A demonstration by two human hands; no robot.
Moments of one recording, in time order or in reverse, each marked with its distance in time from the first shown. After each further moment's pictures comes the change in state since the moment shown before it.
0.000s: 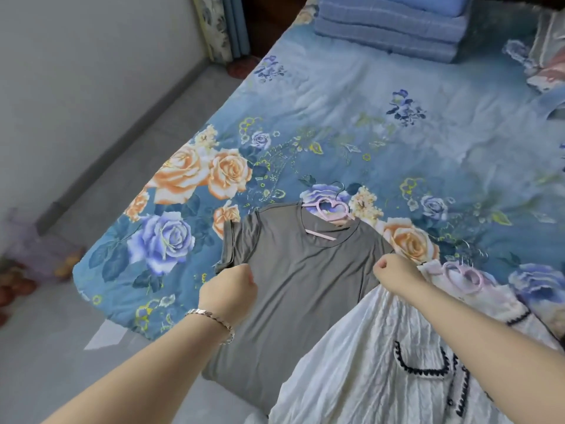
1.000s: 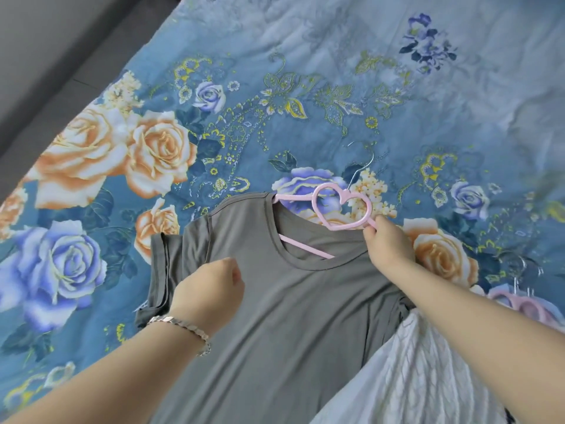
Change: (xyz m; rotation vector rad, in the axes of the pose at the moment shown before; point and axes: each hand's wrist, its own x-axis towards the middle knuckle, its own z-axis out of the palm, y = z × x) left_hand 0.199 0.048 0.086 0.042 -0.079 0.059; right_hand 0.222 -0.003 0.049 0.040 0.213 0.006
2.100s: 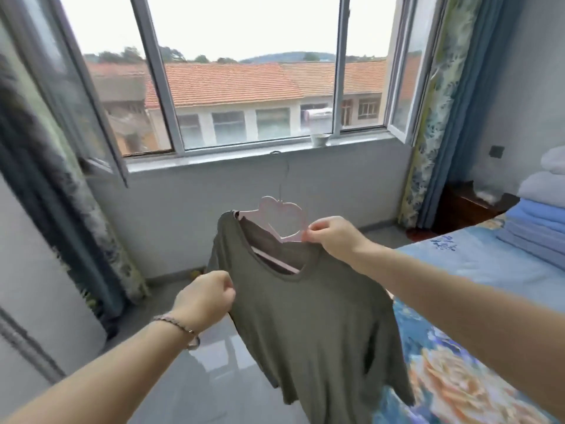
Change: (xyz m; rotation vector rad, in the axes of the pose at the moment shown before) left_hand -0.711 -0.161 -0.111 -0.313 0.796 -0.541; right_hand -0.690 -0.196 -0.286 0.301 -0.404 -1.303
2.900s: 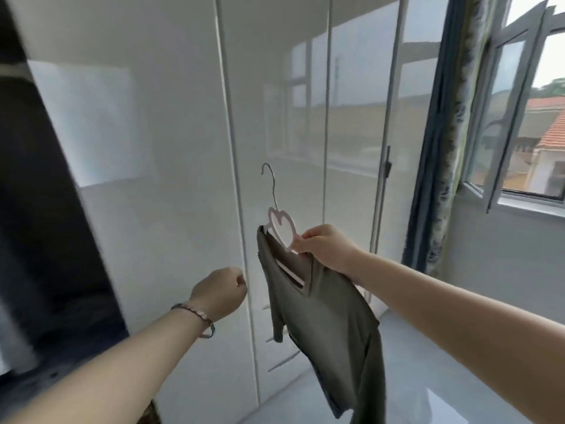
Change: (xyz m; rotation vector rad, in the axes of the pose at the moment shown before) left_hand -0.564 -0.065 -0.120 0.097 0.473 -1.098; right_hand -0.369 -0.261 0.180 0.126 -1.063 -0.712
